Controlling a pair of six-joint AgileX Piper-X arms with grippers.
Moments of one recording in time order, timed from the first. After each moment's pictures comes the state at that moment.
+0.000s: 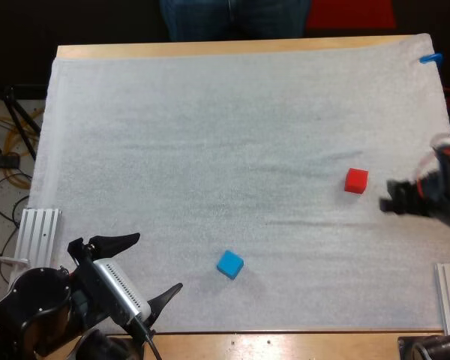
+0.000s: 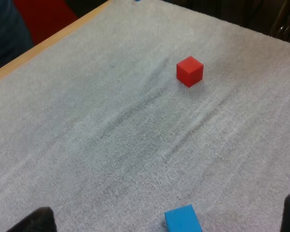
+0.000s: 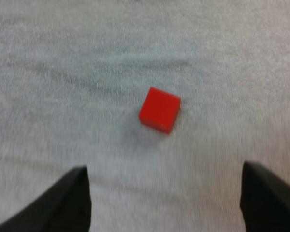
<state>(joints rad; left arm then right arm) -0.56 0.42 -0.98 1.20 0.22 -1.59 0.22 0.93 -1.03 1.07 0.02 -1.81</state>
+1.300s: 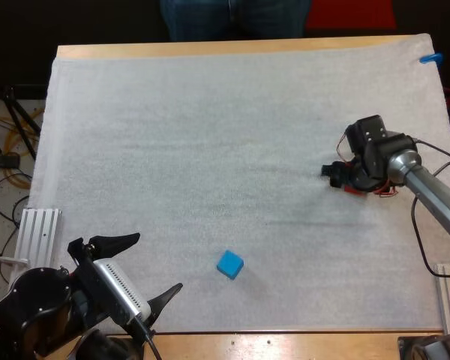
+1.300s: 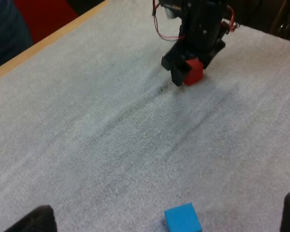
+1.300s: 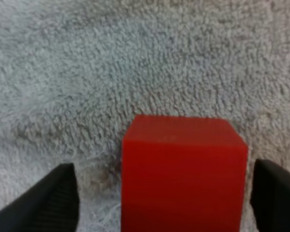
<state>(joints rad) -0.56 0.42 -0.98 1.20 0.22 -1.59 0.27 1.75 -1.07 0.77 0.07 -1.44</state>
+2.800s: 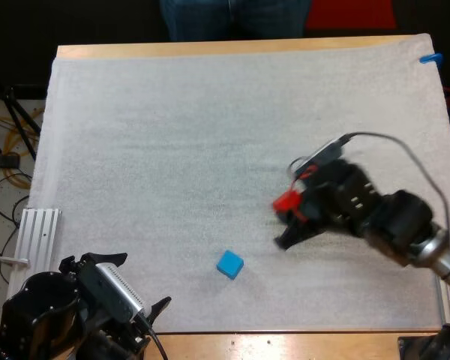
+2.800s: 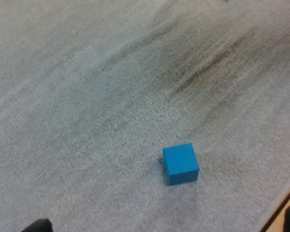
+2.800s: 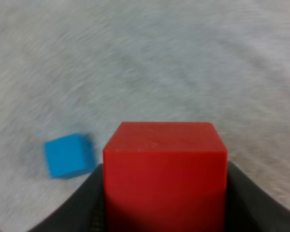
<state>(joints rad) -0.56 0.42 -0.98 1.39 0.15 -1.65 0.80 1.21 -1.10 0.92 -0.04 -1.76</state>
